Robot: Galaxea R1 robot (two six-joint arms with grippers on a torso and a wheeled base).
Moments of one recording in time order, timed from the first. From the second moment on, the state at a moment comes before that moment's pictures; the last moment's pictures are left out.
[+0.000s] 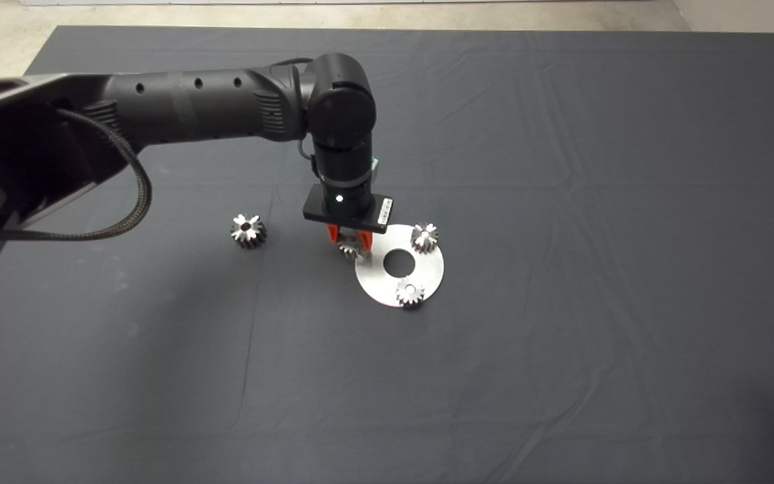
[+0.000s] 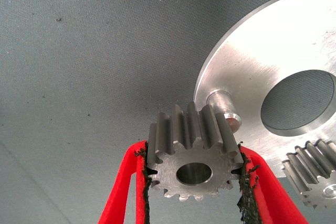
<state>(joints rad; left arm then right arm) -0.43 2.83 -1.42 0.21 1.51 -1.20 0.47 1.43 -0.35 -0.07 -1.53 1.09</state>
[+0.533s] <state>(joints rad) -0.45 2.83 -1.53 0.21 1.51 -1.08 0.47 1.45 -0.35 -0.07 -1.53 1.10</state>
